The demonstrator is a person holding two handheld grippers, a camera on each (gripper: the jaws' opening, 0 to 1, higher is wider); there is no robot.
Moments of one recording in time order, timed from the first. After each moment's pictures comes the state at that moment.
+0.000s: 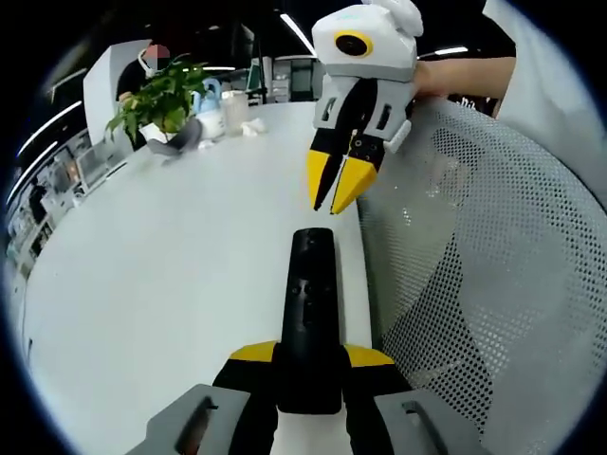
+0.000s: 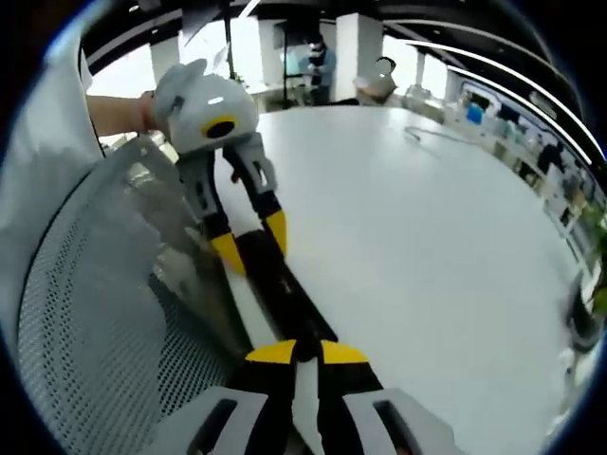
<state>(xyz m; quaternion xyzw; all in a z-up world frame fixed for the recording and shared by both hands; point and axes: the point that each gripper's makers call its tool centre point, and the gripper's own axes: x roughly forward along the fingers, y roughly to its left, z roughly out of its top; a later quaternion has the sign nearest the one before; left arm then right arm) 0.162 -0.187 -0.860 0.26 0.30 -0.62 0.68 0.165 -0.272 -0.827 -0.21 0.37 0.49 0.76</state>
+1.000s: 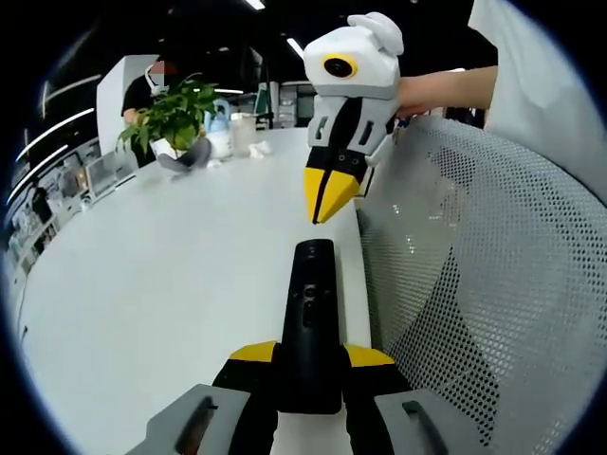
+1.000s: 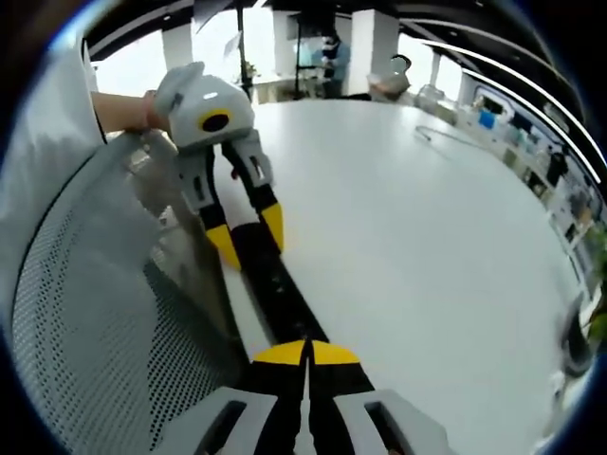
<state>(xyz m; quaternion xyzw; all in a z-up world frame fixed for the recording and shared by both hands) 0.162 -0.187 -0.859 0.22 0.26 -0.63 0.70 0.169 -0.270 -0.834 -0.26 0.37 0.51 0.73</state>
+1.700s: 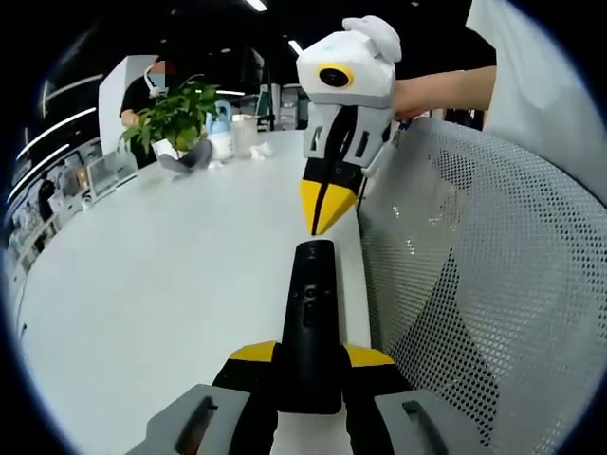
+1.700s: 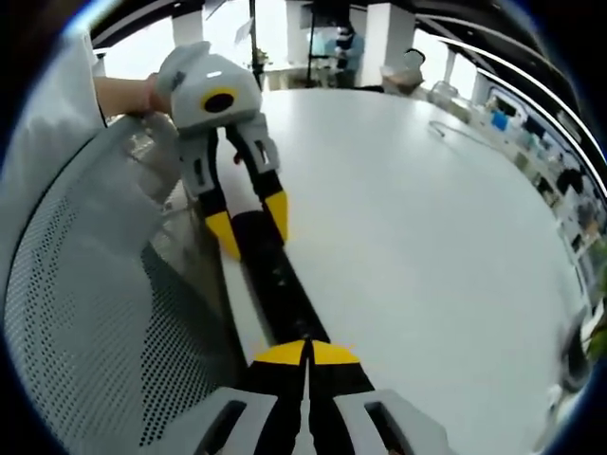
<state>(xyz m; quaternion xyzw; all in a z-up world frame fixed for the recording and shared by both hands) 0.162 -0.187 -0.859 0.21 0.26 -0.63 0.70 0.171 -0.268 -0.844 -0.28 0.39 0.52 0.71</state>
